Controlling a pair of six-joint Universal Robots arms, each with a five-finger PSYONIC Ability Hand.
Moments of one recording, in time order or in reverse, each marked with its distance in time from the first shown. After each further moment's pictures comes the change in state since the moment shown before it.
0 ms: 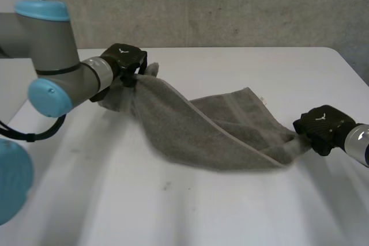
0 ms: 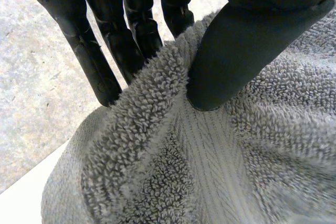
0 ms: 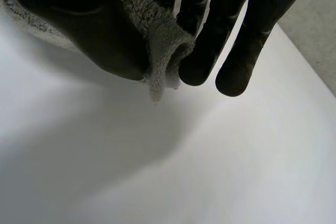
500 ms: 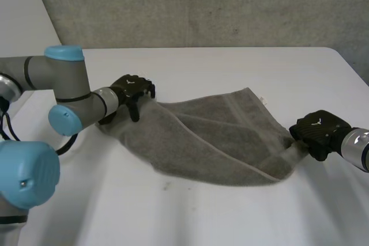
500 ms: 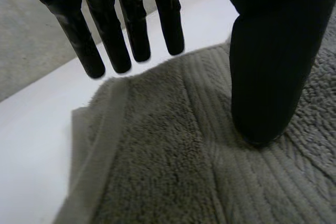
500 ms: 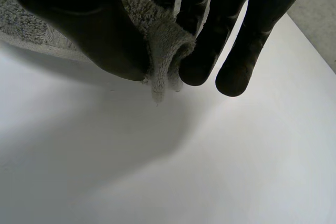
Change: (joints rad) left arm 0.054 -0.301 0.149 0.033 0.133 0.006; right arm 0.015 0.016 0.011 0.017 0.002 -0.014; left_hand -0.608 -0.647 -0.650 -0.650 -0.616; right_hand 0.000 0.000 0.000 0.000 0.000
